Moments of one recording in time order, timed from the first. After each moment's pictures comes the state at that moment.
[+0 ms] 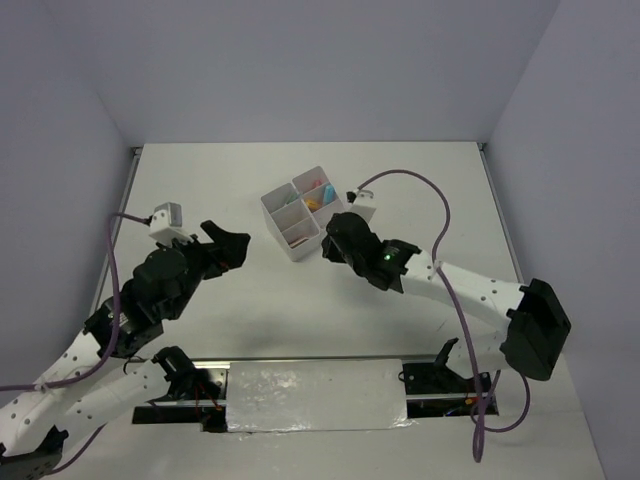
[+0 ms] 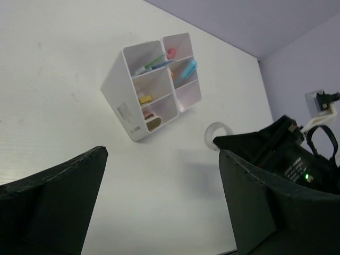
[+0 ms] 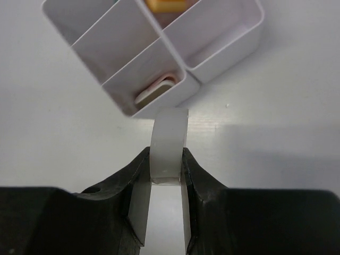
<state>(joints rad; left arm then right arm) -0.76 0.61 0.82 -0.47 -0.50 -0.77 0.92 1.33 0.97 -0.28 0.47 0.80</state>
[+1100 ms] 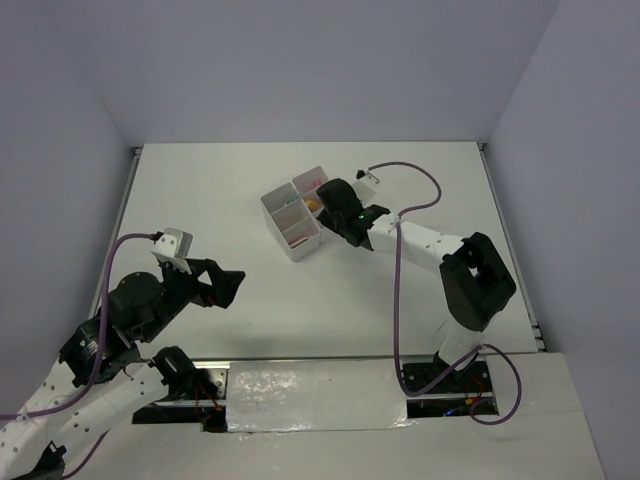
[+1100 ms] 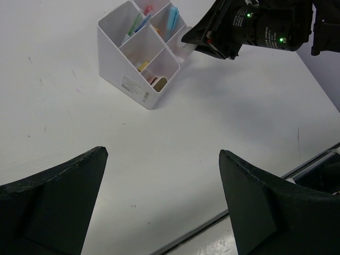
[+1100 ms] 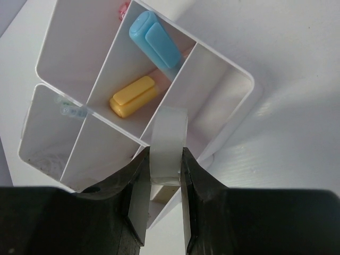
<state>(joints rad) -0.75 0.40 0.80 -0.64 -0.26 -0.39 0.69 1.72 1.22 -0.23 0.46 1.10</state>
